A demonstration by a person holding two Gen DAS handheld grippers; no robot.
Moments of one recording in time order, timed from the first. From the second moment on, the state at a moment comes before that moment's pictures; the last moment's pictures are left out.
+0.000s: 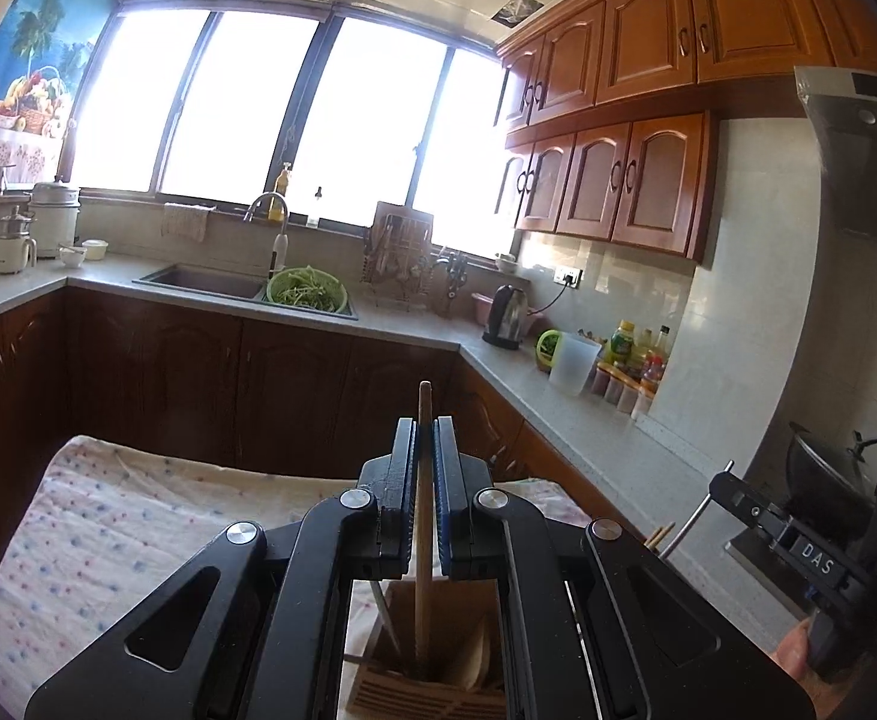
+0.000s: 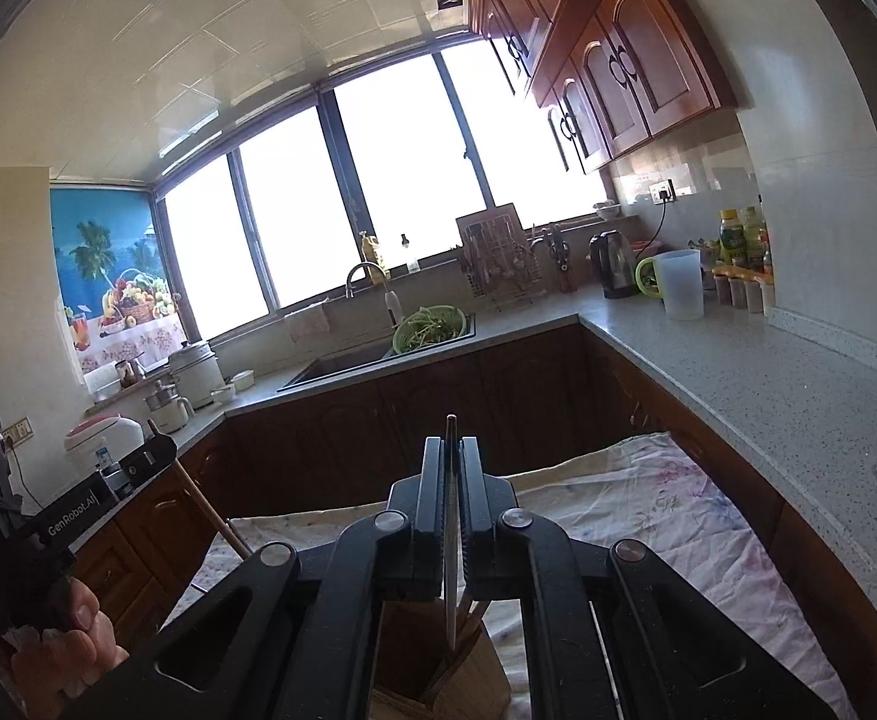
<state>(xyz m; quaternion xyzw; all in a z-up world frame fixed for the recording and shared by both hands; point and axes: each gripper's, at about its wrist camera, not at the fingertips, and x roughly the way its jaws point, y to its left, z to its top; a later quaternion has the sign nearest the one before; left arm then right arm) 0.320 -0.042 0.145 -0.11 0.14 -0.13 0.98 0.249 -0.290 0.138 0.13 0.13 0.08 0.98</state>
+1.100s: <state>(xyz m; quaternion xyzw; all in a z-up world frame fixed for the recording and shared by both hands) 0.305 -0.038 0.125 -0.10 0.19 -0.15 0.96 0.232 -0.300 0.114 0.17 0.14 0.09 0.97</state>
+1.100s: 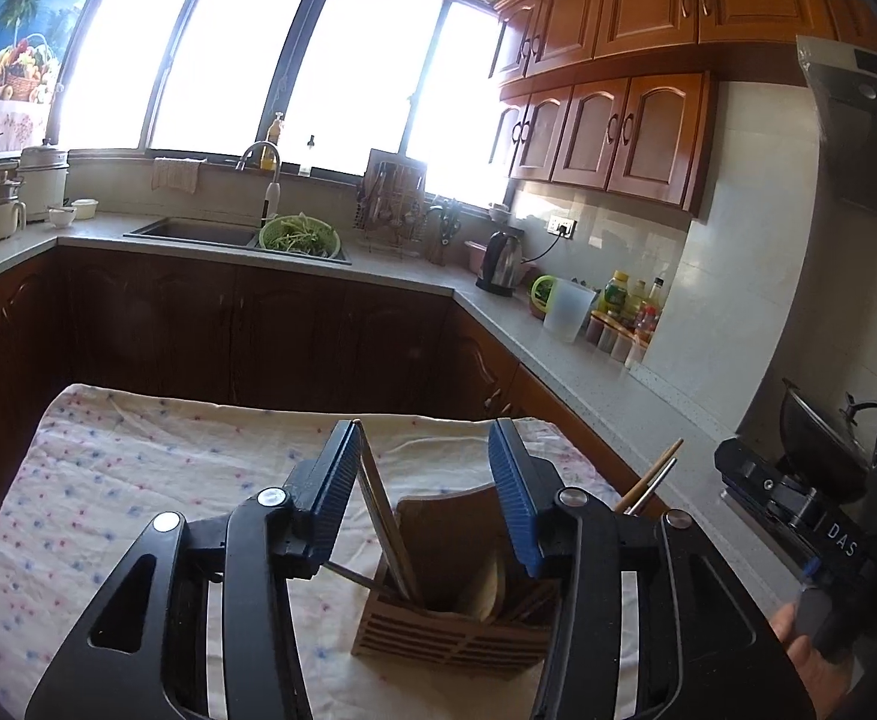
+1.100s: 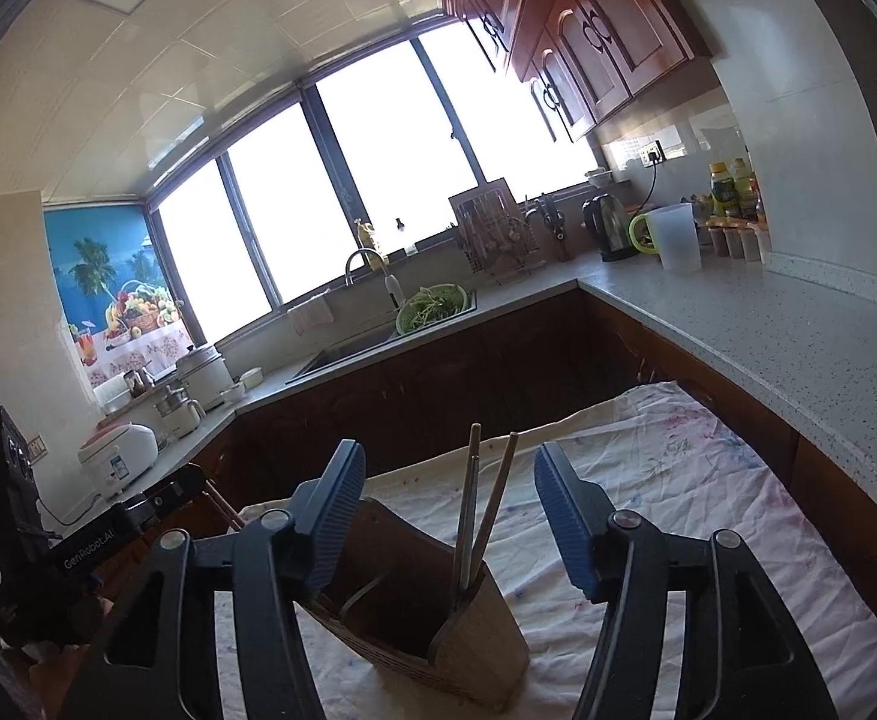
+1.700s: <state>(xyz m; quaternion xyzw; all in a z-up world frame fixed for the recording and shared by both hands) 0.193 0.038 0.065 -0.11 0.28 -0.08 0.95 0.142 -0.297 0.078 0.17 0.18 0.11 0.96</state>
